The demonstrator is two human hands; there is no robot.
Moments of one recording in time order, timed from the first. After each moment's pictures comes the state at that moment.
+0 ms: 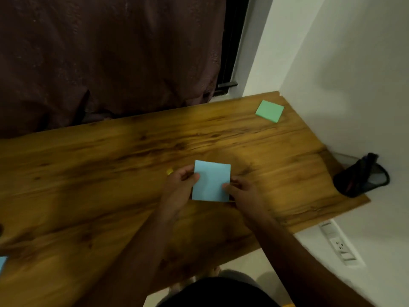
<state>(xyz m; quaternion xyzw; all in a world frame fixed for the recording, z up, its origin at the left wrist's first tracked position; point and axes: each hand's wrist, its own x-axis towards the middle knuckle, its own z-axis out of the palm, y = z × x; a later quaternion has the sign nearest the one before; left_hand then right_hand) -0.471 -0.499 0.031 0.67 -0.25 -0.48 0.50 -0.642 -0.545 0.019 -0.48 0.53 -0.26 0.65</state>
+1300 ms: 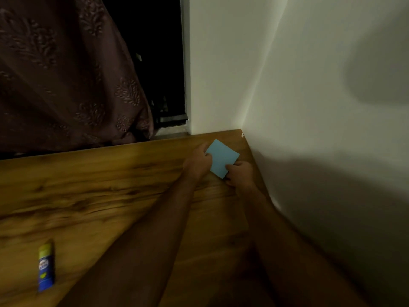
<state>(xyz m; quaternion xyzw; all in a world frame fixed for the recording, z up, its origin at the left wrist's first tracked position) -0.623 -0.912 0.001 0.79 -0.39 -0.35 0.32 -0.747 -0.942 -0.010 -0.47 0.63 -0.24 0.56</state>
